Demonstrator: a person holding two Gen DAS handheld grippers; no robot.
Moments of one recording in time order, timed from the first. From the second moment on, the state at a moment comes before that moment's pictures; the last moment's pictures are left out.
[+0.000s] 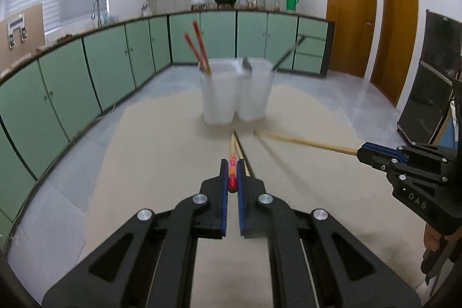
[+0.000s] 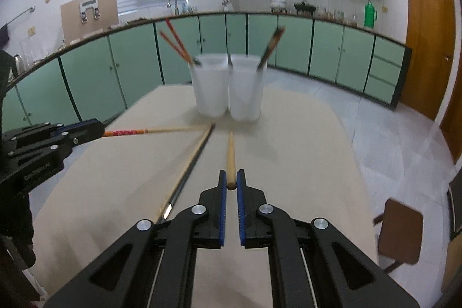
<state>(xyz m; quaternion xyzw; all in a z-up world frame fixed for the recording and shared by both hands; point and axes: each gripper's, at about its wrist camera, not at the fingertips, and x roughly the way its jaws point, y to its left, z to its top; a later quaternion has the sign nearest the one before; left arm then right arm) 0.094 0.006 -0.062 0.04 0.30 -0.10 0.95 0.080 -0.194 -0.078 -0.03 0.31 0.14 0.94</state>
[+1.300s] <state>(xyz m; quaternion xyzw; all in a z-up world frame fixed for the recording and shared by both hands) 0.178 -0.038 0.112 0.05 0.07 -0.14 0.99 0.193 -0.201 0.146 -0.02 0.13 0.19 0.97</state>
